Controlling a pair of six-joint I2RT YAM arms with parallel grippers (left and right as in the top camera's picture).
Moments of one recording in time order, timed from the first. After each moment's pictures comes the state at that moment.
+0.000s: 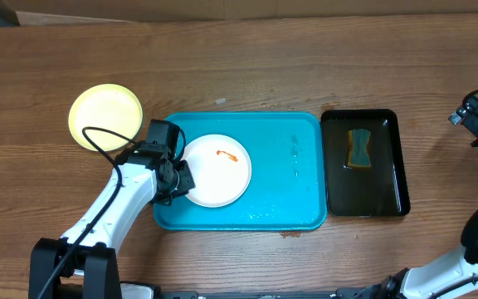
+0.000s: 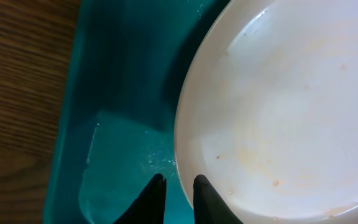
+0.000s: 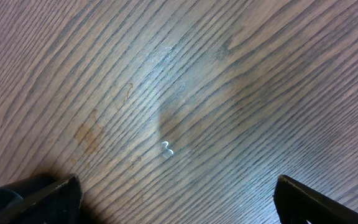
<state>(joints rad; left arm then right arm) -0.17 1.51 0.85 -0.76 0.03 -0.52 -0.56 1.86 1.47 -0.87 -0.07 0.25</state>
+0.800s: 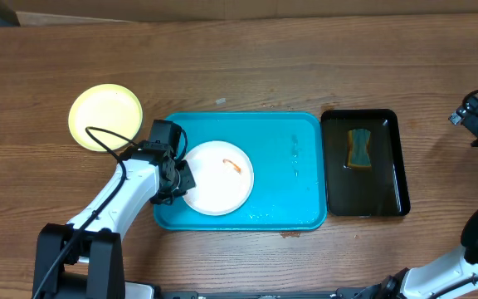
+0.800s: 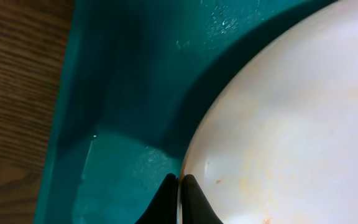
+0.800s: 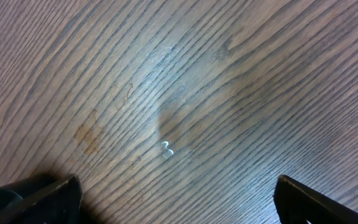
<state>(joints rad) -0.17 1.57 0.85 -0.72 0.01 -0.55 -0.56 1.86 1.47 -0.87 -0.07 0.25</state>
